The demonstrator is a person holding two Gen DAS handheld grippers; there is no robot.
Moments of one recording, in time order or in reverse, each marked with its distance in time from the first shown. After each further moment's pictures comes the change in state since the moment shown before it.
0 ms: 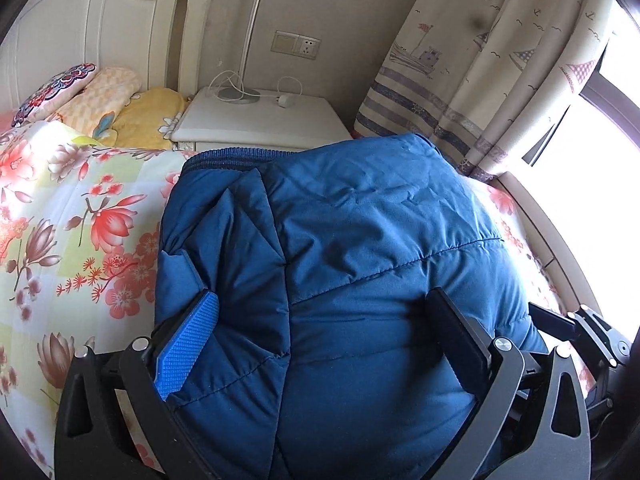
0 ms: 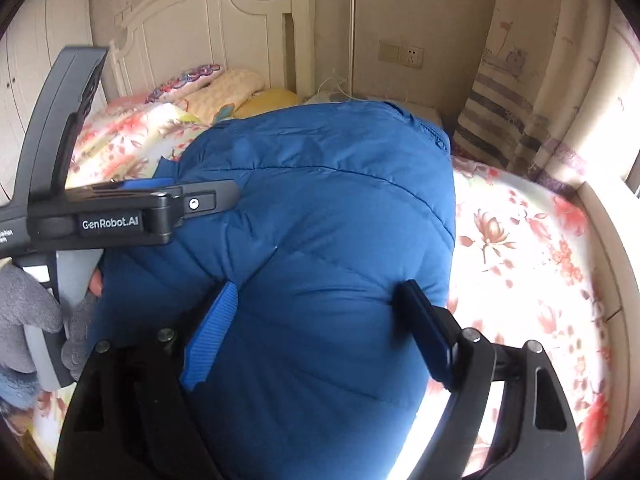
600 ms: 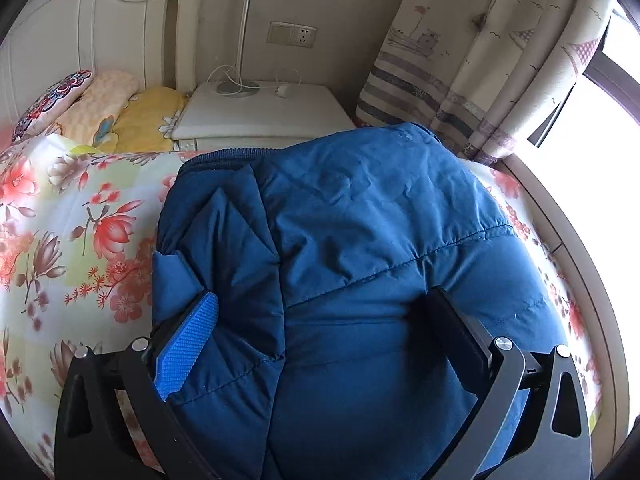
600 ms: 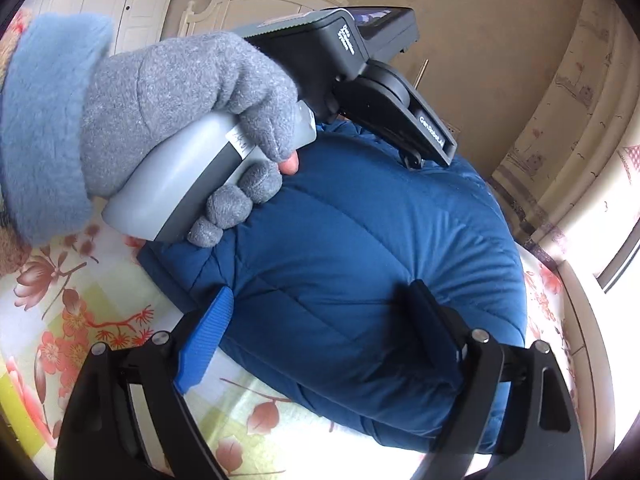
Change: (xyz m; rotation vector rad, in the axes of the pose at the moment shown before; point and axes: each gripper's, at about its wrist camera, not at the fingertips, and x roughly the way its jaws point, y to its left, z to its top) left arm 0.002 -0.008 0.009 0.040 0.054 0.037; right arm -0.037 0.125 -0.097 -0.333 -0.158 -0.072
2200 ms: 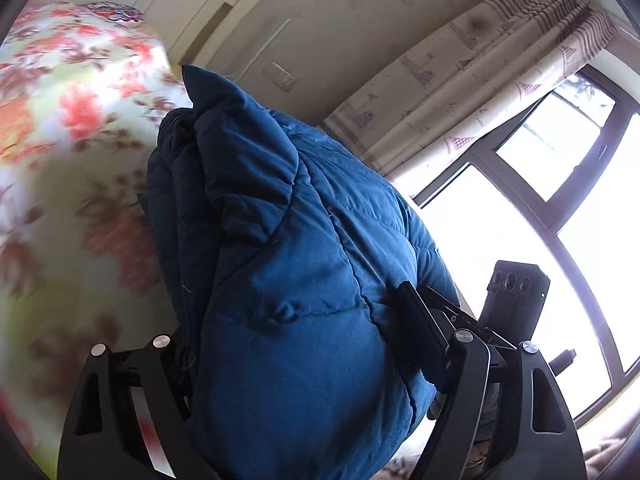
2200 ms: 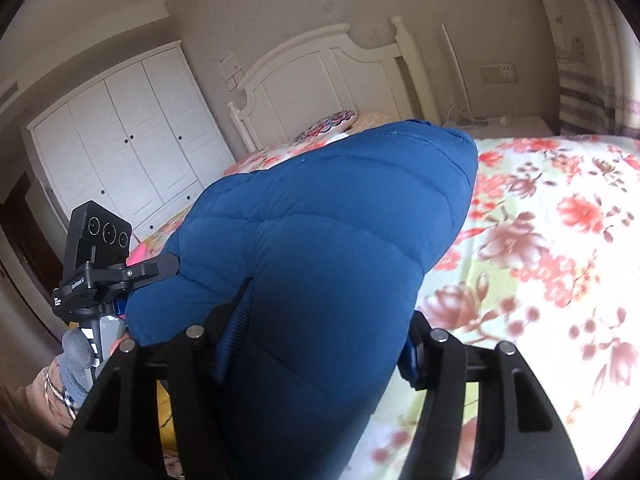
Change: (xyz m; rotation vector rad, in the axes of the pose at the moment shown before) left arm -0.205 0.112 -0.233 -0.274 -0.210 -0.472; right arm -0.070 -0.033 -0.009 0.474 -0.141 0.525
